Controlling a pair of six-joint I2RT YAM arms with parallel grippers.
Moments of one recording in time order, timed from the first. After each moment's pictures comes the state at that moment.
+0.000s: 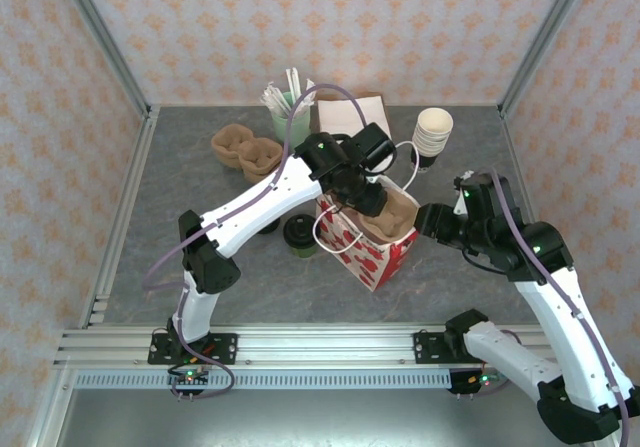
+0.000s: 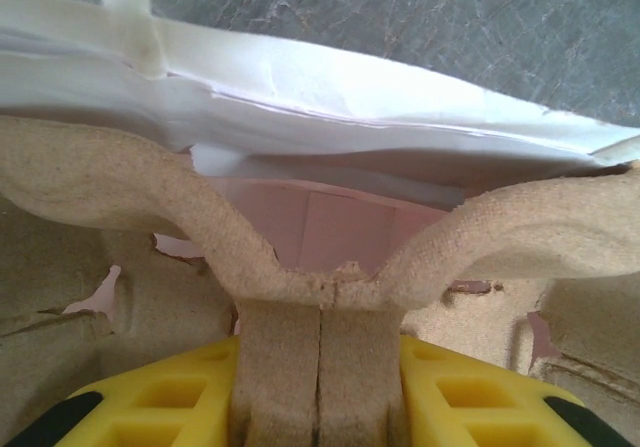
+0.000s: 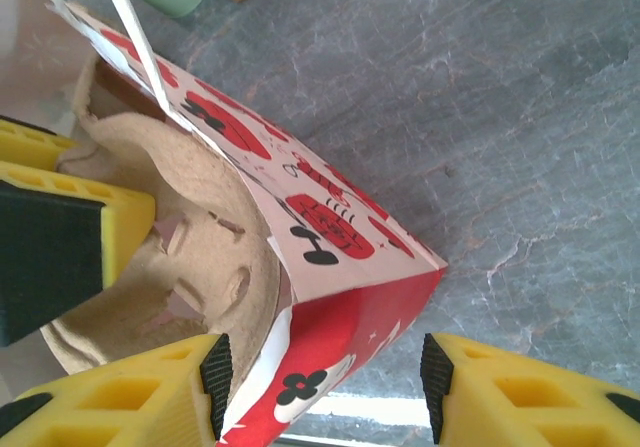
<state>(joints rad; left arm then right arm) -0.89 2.02 2.23 -1.33 0.05 -0.39 0.41 0.84 1.21 -1.21 -0.07 0.65</state>
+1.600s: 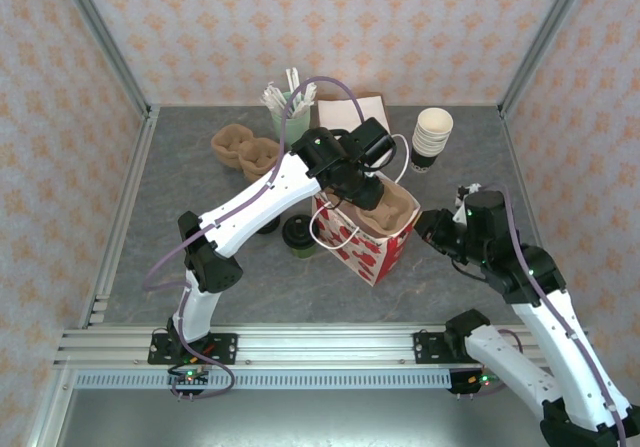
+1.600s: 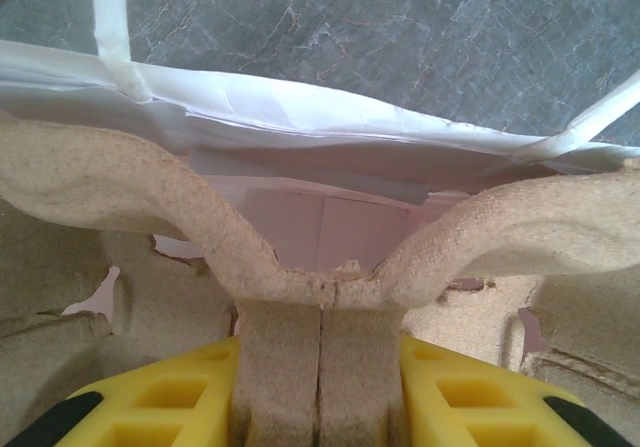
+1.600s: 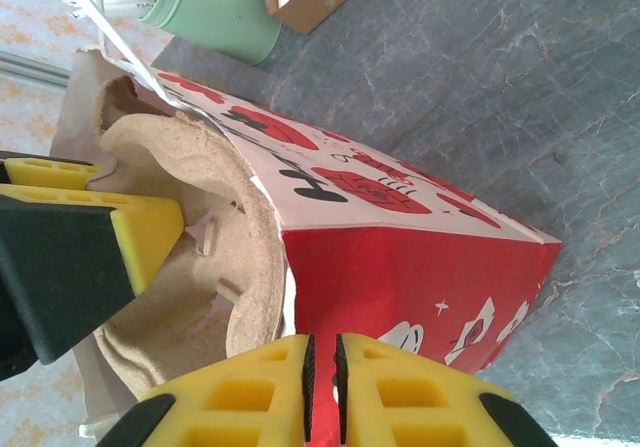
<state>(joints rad) -0.89 2.04 2.31 -1.38 -0.03 -0.40 0.41 0.68 0.98 -0.96 -0.16 0.92</state>
